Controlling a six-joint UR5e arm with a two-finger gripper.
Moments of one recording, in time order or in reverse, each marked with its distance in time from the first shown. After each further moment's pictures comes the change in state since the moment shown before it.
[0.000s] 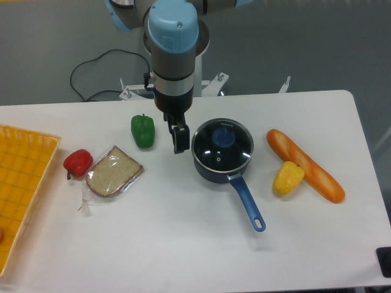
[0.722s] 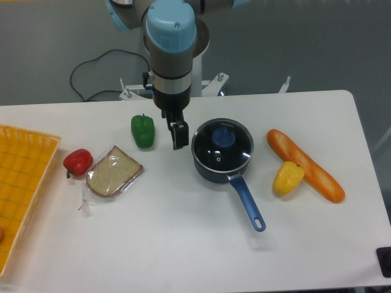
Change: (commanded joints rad) arm -0.002 0.051 -0.098 0.014 -0.002 -0.237
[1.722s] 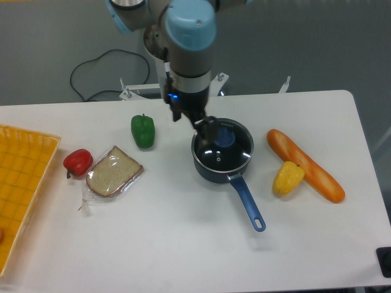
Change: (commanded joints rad) arm 0.198 -0.031 0.052 -0.012 0.038 -0.152
